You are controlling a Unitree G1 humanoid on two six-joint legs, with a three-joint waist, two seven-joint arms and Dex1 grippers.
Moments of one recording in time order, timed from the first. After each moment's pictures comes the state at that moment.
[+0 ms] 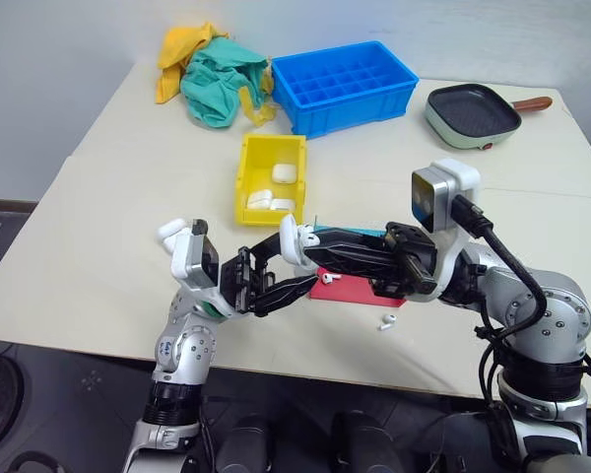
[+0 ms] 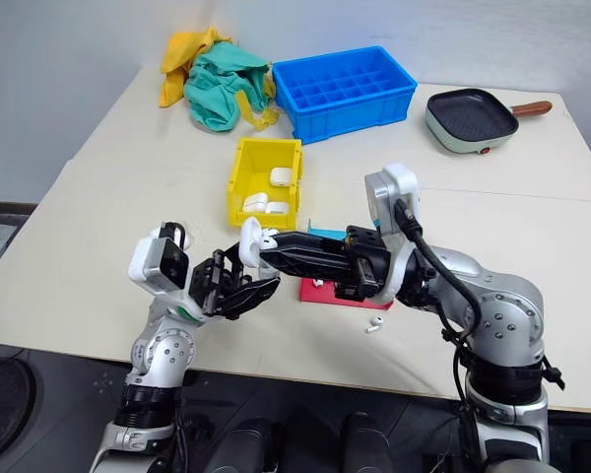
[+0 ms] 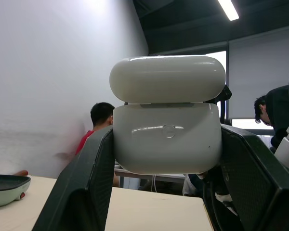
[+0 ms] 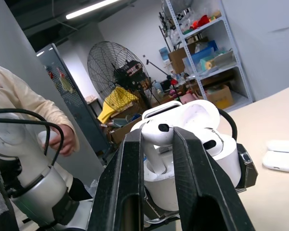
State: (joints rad) left arm -0.32 0.11 0.01 -0.07 -0.78 0.07 -1.19; right arm -0.53 -0.45 -0.11 -0.47 1.23 0.99 0.73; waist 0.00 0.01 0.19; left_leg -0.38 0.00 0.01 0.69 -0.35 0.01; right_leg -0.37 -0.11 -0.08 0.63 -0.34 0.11
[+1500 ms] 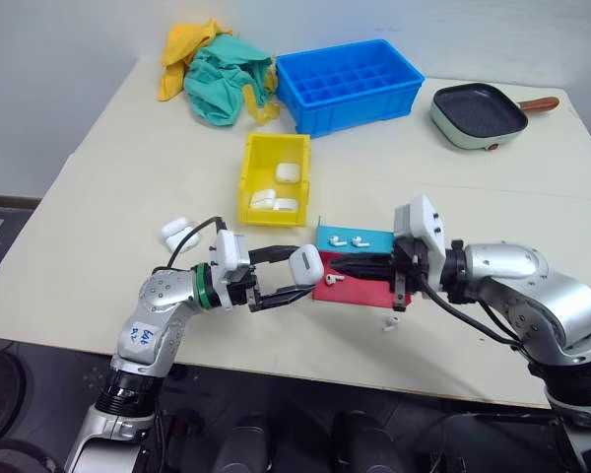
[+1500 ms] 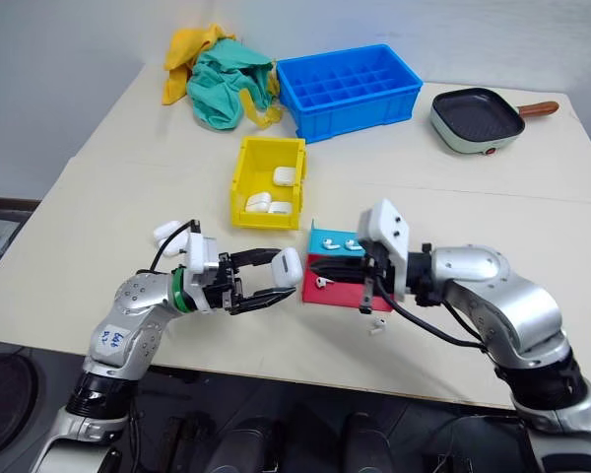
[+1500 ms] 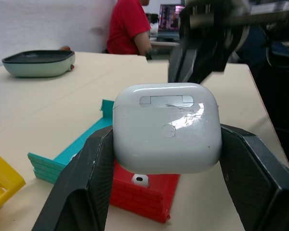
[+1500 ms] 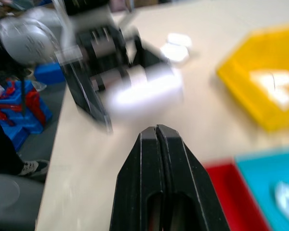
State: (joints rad) left arm -0.35 0.40 -0.04 -0.15 -0.48 0.17 -0.97; right arm -0.38 -0.76 0.04 -0.39 0.67 0.67 0.93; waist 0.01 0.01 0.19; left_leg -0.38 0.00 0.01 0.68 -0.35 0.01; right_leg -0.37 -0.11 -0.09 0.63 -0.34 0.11
